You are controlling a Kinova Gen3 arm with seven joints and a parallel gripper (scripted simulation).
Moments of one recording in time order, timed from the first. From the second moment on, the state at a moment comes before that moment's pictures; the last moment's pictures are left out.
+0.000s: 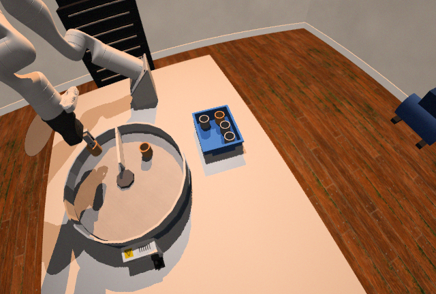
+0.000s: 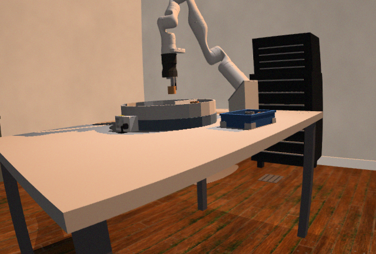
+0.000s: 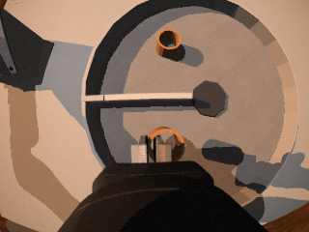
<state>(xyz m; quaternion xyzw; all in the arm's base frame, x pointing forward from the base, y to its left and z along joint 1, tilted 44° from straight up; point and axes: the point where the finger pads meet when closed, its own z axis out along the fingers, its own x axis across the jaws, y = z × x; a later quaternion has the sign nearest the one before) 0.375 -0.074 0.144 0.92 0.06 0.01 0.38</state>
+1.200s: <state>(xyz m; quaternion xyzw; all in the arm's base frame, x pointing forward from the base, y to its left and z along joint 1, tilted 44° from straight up) 0.377 -0.092 0.126 0.92 0.06 0.01 0.38</state>
